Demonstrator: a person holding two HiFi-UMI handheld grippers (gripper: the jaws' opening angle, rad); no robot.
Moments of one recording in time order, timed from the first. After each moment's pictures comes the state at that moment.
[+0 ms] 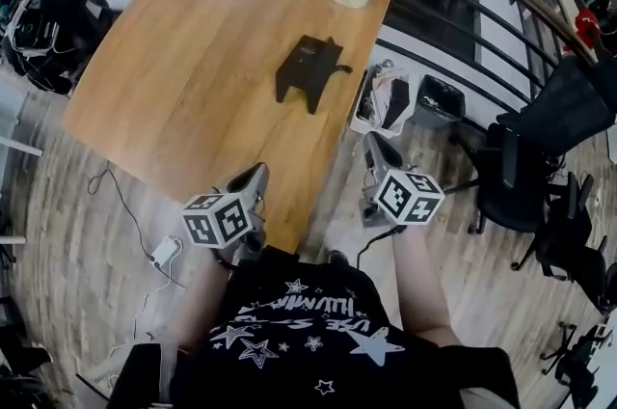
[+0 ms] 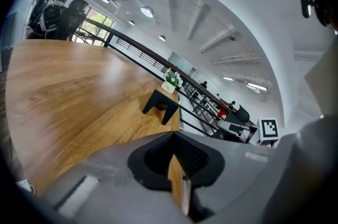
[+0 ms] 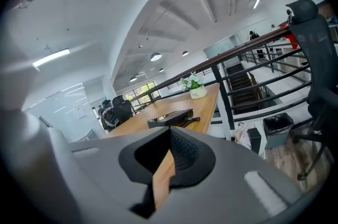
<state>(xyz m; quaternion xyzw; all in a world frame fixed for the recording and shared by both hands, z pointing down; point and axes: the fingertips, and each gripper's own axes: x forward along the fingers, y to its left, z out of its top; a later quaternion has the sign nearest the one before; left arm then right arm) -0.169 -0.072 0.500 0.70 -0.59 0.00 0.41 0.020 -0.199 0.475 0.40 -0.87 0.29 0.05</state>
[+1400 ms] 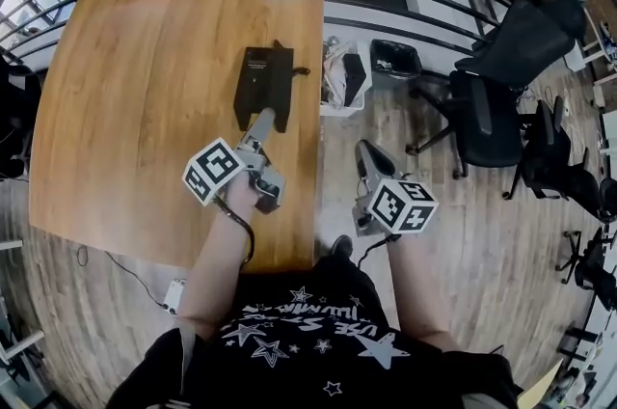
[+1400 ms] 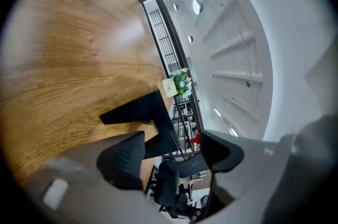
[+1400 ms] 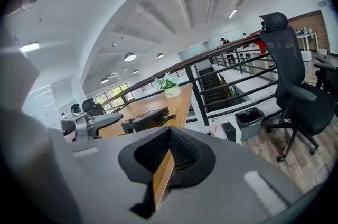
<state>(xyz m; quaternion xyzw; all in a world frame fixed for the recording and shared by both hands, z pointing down) -0.164 -0.264 0.536 0.63 -0.46 -0.23 0.58 0.043 -0.211 0.505 0.53 -0.79 0.31 0.06</state>
